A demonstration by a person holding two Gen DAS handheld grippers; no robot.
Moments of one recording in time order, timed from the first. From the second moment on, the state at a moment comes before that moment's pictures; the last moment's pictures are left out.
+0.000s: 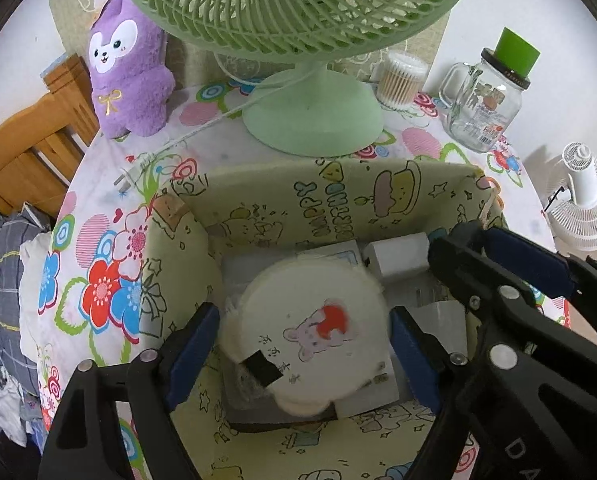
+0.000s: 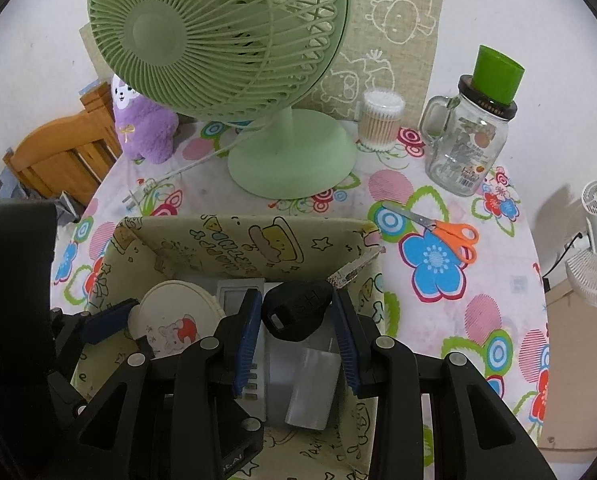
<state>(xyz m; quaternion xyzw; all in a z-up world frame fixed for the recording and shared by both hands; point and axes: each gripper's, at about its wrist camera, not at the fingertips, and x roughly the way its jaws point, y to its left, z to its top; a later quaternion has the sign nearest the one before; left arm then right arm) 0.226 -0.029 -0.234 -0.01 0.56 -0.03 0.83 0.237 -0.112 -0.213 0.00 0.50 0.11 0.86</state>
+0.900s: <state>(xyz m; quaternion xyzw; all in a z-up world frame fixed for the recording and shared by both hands) 0.209 -0.032 -0.205 -0.01 0.55 -0.05 0.84 0.226 -0.121 -0.195 0.03 0.49 0.11 0.87</state>
